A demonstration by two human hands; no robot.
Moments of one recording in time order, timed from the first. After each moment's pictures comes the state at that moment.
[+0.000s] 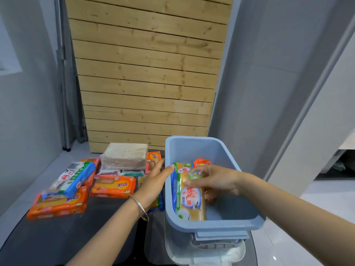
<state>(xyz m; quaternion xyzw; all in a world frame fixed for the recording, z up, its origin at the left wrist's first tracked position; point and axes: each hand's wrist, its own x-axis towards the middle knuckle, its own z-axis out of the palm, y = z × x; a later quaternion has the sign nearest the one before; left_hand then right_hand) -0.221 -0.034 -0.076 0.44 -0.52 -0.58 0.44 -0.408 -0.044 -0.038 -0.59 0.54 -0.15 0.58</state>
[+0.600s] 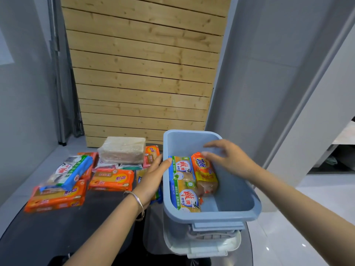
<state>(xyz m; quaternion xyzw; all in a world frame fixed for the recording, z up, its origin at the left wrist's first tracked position) -0.222 -0.028 -0.081 0.43 -0.49 -0.61 0.46 -0.441 -0.049 -0.028 -0.73 0.60 -0.27 0.17</state>
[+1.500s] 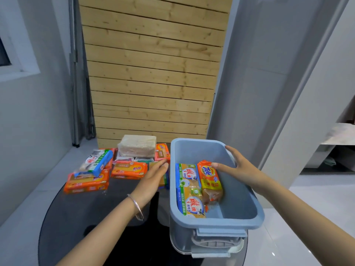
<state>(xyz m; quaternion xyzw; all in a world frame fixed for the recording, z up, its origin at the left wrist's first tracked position) -0.178 0.036 -0.079 0.47 -0.55 -0.53 0.43 -0.431 0.040 -0.023 -0.59 0.65 -0.32 0.36</state>
